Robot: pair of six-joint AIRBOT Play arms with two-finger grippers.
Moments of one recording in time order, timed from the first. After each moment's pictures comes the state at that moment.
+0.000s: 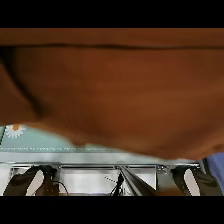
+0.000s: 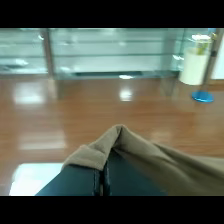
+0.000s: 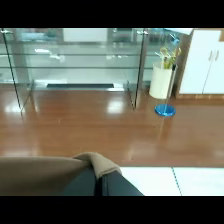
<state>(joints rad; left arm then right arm) 0.20 -0.67 1.98 1.34 -1.39 -1.52 -0.34 -0.58 1.97 -1.26 1.49 1.54</state>
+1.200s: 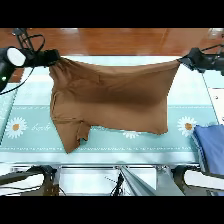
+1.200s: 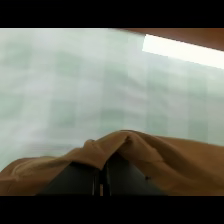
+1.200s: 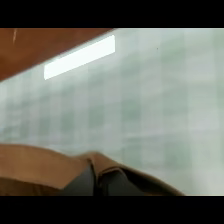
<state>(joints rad) -0.05 -1.42 1.33 1.38 -0.64 -1.70 -0.29 -1.44 1.34 -0.68 0.94 1.24</state>
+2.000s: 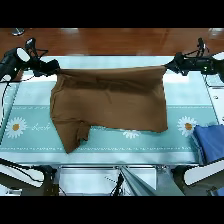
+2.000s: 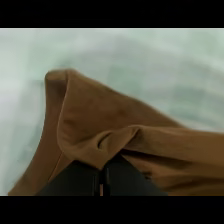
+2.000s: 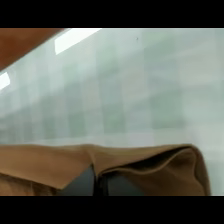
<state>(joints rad) 0.09 -1.74 1.55 1.31 -0.92 -1.64 -0.27 -1.79 1.56 -0.63 1.04 1.29</state>
